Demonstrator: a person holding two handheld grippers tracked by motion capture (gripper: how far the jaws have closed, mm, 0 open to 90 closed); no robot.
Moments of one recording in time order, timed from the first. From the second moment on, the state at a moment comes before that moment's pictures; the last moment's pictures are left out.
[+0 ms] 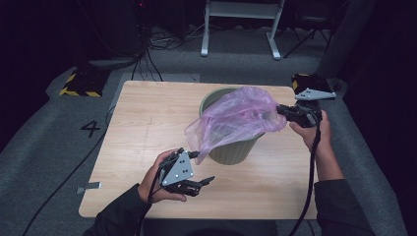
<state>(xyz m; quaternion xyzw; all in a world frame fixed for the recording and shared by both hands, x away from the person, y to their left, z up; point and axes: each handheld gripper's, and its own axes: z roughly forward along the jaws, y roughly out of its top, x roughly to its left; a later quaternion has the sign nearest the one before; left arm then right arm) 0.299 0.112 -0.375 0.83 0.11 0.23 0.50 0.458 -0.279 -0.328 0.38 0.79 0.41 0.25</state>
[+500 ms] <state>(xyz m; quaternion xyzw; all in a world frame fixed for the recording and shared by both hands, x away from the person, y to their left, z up) 0.312 0.142 -0.372 0.79 0.17 0.23 0.54 0.441 -0.279 -0.326 0.37 0.79 0.41 0.27</state>
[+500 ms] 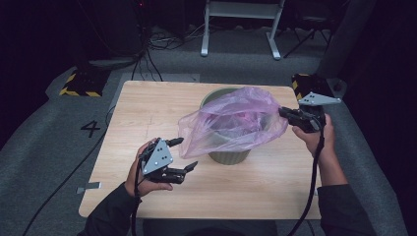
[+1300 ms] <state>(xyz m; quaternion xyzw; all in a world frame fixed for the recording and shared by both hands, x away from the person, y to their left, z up) 0.345 0.079 -0.420 0.87 0.12 0.22 0.43 0.444 -0.281 -0.342 0.38 0.78 0.43 0.24</state>
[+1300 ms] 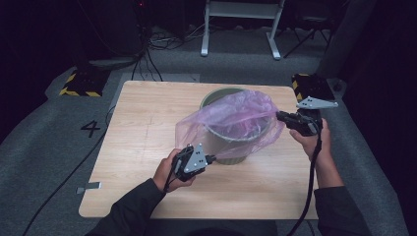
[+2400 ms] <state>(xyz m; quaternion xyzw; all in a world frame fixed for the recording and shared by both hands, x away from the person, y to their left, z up) 0.406 0.122 -0.344 0.82 0.17 0.28 0.47 0.467 -0.271 -0.345 0.36 0.78 0.43 0.28</state>
